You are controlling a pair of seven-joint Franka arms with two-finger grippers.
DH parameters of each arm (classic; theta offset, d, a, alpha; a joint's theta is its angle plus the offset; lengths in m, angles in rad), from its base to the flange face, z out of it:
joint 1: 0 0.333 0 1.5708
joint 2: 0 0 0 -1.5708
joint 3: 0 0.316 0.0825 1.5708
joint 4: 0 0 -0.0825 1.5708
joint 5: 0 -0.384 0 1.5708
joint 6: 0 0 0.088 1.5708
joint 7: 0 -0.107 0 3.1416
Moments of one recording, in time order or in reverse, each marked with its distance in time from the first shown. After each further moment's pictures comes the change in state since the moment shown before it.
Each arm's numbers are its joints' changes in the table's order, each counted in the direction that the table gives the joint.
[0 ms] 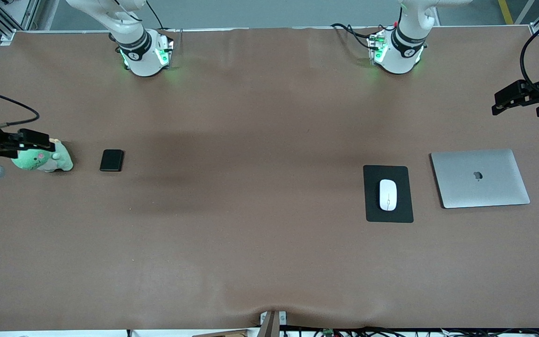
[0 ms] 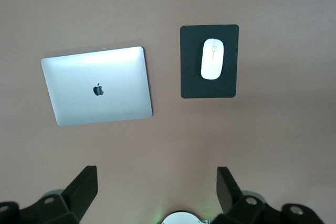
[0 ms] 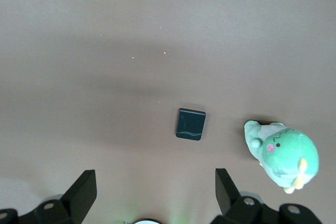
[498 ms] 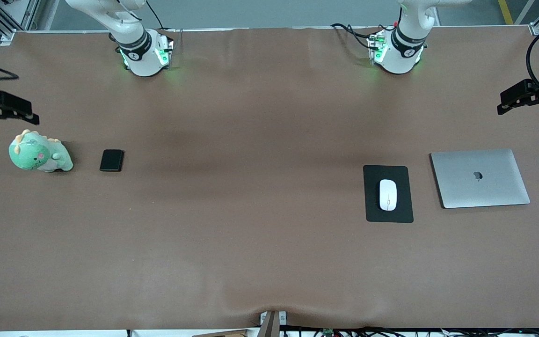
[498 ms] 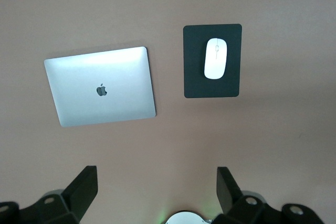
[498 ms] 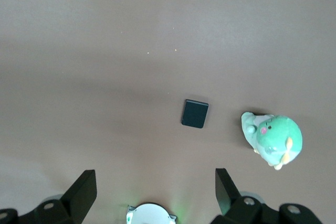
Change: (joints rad) left arm 0.016 0.000 0.003 0.001 0.000 0.000 -0.016; right arm 0.033 0.075 -0.002 0.108 -0.001 0.137 -0.001
